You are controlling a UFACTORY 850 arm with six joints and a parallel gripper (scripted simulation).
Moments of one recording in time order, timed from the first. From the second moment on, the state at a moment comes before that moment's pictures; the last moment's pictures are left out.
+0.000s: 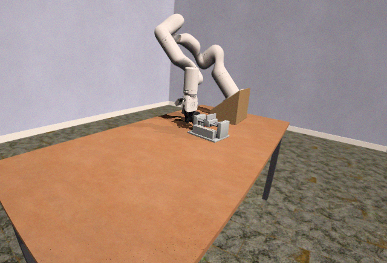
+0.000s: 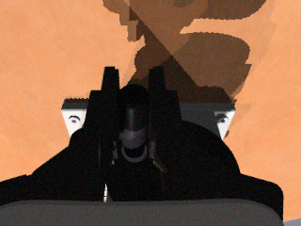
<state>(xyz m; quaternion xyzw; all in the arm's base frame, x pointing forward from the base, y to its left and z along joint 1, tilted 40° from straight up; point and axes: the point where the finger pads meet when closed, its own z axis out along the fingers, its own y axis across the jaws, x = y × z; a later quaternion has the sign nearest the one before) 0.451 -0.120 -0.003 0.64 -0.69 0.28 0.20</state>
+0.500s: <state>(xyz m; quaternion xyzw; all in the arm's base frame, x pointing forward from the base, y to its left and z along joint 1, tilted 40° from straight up) 0.449 -0.102 0.018 0.64 -0.69 0.28 0.20</state>
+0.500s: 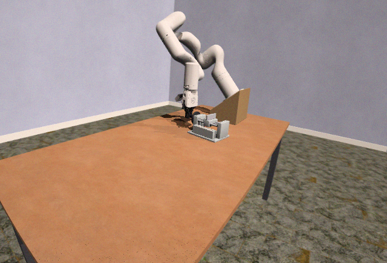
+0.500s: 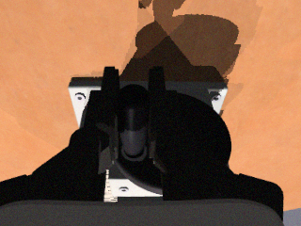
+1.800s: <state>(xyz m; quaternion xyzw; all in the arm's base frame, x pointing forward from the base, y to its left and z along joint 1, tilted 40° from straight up) 0.398 -0.106 0.006 0.64 -0.69 0.28 0.20</state>
